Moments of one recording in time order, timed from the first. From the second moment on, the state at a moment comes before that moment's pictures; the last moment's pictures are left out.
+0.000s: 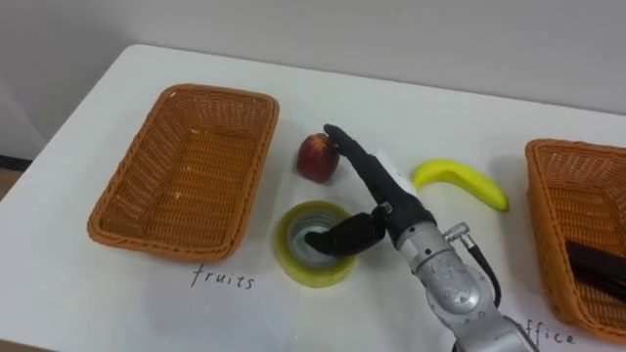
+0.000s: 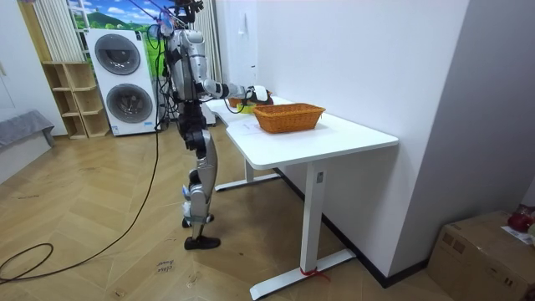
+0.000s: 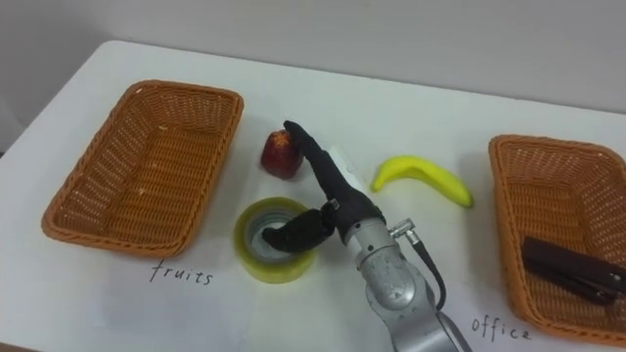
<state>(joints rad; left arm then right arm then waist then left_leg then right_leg) 0.23 0.17 -0.02 1.08 0.27 0.11 0.19 -0.06 -0.22 0.37 0.07 -0.21 0.03 0.00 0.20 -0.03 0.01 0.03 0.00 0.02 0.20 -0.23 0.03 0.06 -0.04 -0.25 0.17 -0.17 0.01</state>
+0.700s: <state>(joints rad) 0.25 0.17 0.00 1.05 0.28 0.12 0.19 -0.06 -0.22 0.36 0.13 -0.30 0.04 0.03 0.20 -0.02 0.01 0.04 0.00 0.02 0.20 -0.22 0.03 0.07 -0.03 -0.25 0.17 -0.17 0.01</state>
